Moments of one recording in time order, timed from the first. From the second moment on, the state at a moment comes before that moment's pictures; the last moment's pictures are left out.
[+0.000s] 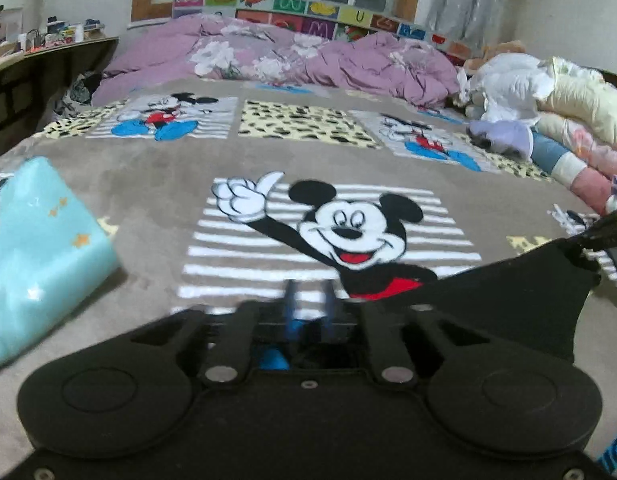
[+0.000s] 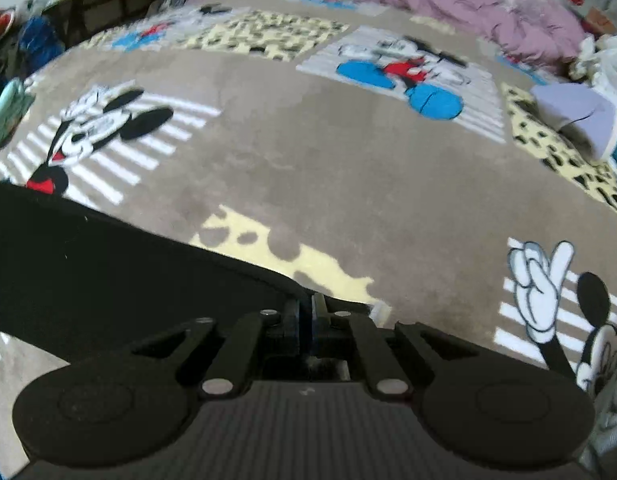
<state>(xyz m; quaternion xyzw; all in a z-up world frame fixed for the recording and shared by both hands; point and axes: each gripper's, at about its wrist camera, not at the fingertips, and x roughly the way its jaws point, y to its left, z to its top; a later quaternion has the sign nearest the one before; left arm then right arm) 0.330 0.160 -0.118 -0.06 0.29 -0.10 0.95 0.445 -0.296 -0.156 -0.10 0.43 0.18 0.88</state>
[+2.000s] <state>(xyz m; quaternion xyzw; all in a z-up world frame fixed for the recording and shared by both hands) 0.320 0.166 -0.133 -0.10 0.28 -0.16 0.94 0.425 -0.122 -0.140 -0.26 0.32 0.37 0.83</state>
